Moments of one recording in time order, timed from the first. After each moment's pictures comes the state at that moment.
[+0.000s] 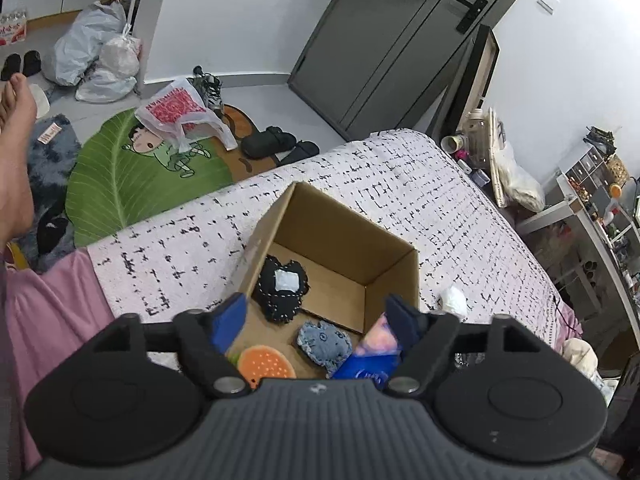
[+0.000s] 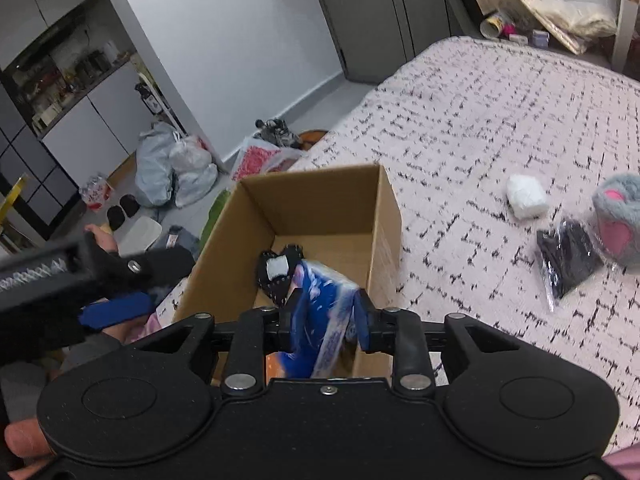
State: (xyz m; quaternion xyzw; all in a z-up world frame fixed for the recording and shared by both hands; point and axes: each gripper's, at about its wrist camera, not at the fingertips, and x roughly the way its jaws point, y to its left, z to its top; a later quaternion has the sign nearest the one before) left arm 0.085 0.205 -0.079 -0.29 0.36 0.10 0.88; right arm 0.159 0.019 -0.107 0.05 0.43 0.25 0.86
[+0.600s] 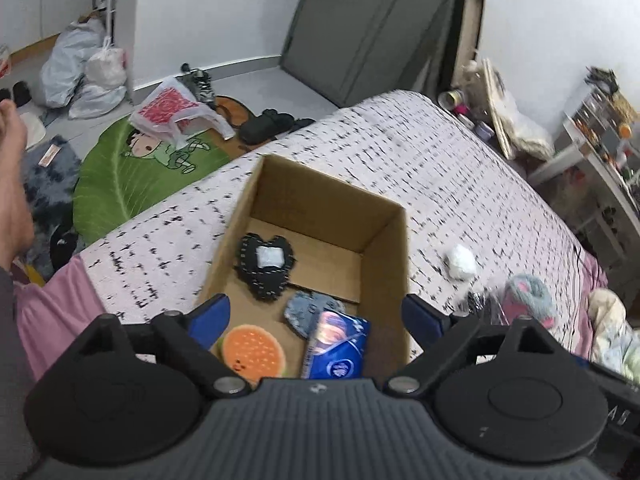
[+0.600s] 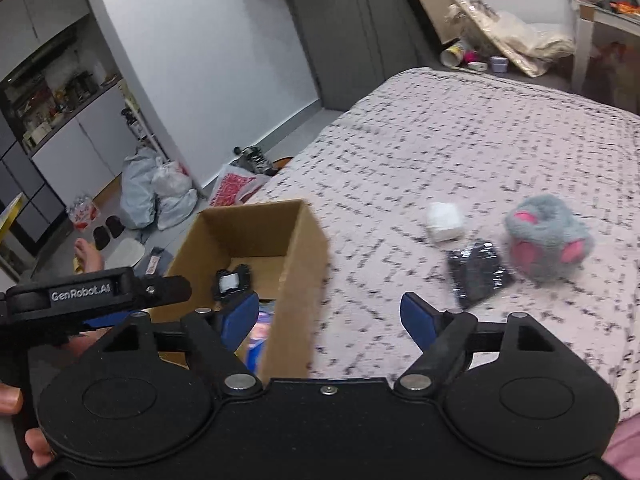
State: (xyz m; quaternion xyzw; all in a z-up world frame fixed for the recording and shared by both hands) left arm 0.104 0.159 -0.078 -0.21 0.41 0.09 0.88; right arm 0.152 -0.063 -0.075 0.05 0.40 0.22 0.89
